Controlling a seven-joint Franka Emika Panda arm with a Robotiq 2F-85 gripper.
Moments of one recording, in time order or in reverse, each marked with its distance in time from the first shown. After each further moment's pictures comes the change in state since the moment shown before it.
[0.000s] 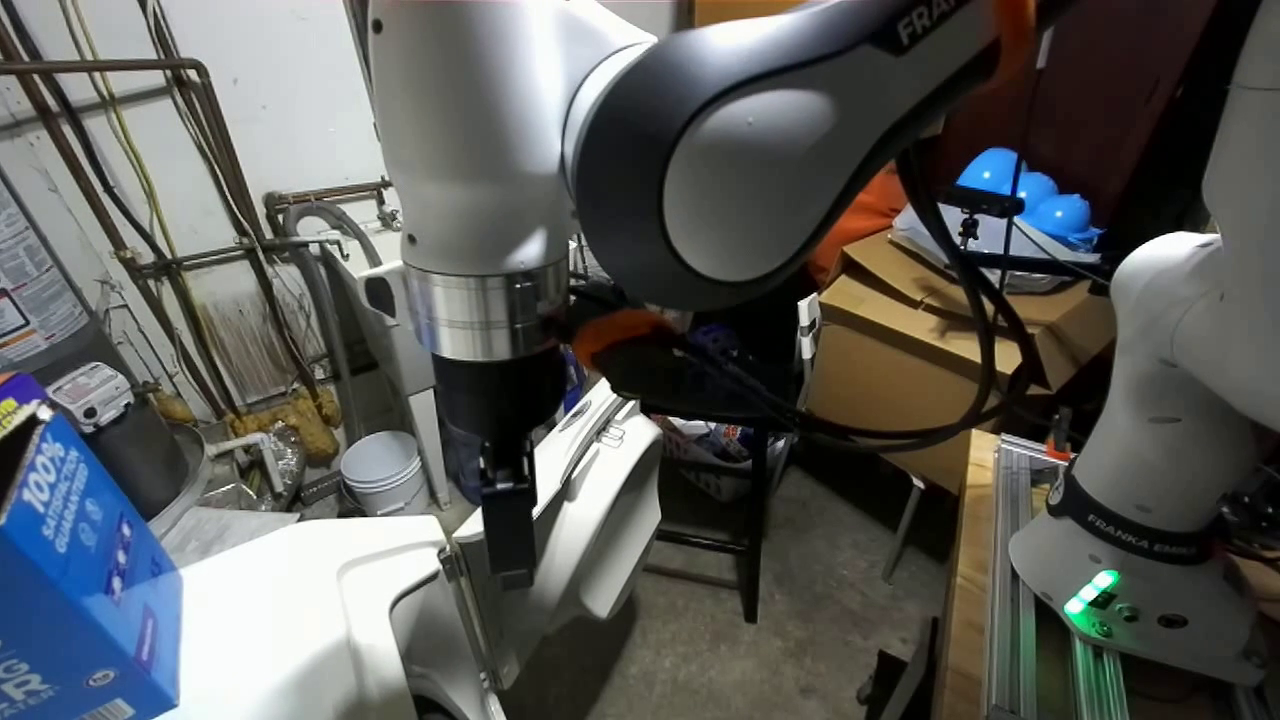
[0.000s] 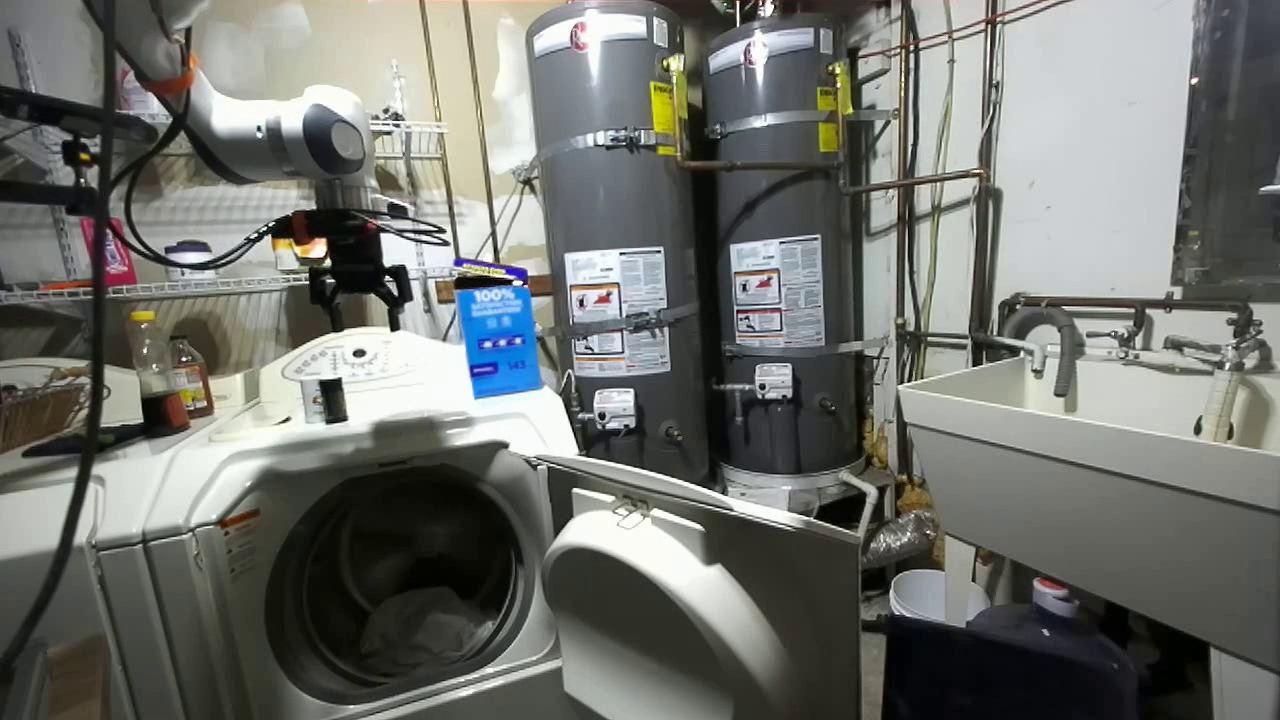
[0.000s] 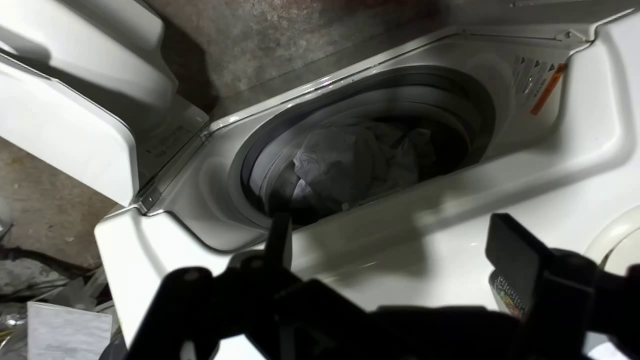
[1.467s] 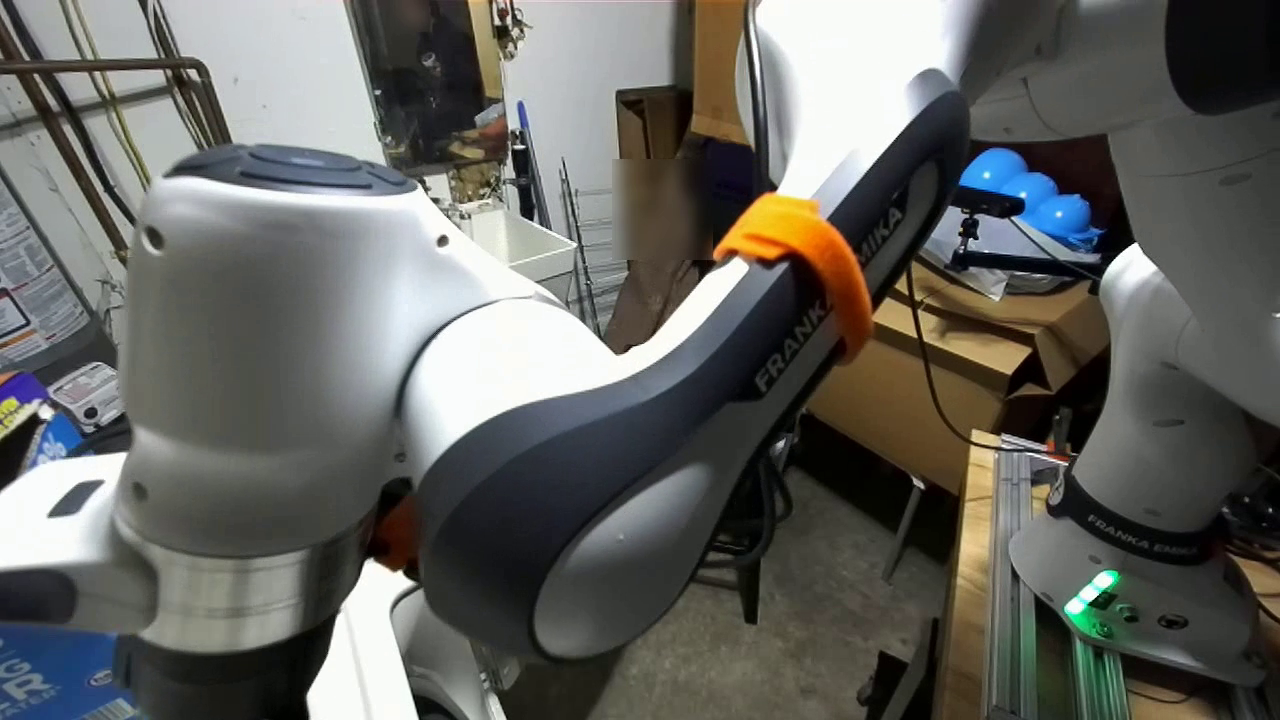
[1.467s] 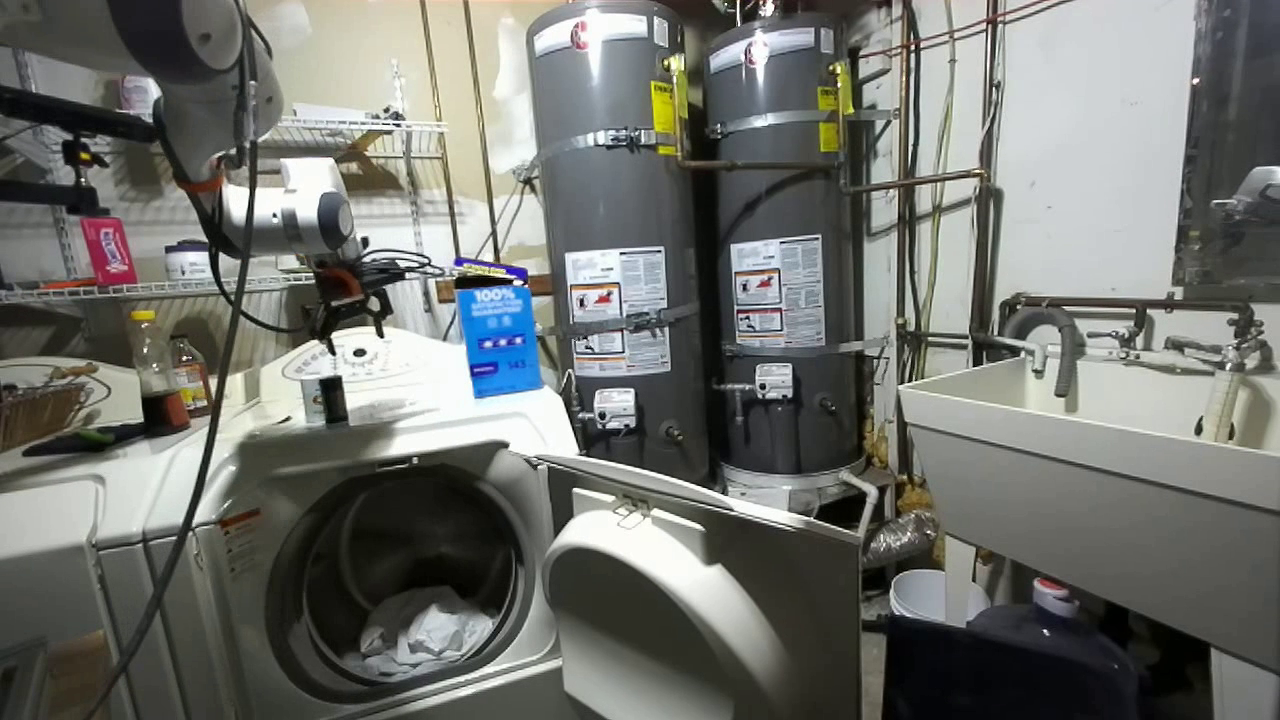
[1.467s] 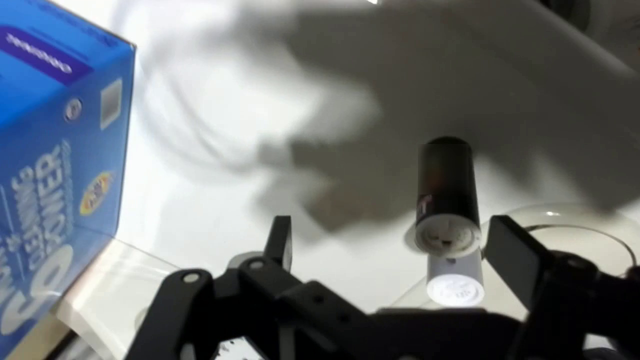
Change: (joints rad) arm 0.128 0.412 0.081 0.342 -0.254 0.373 -0.612
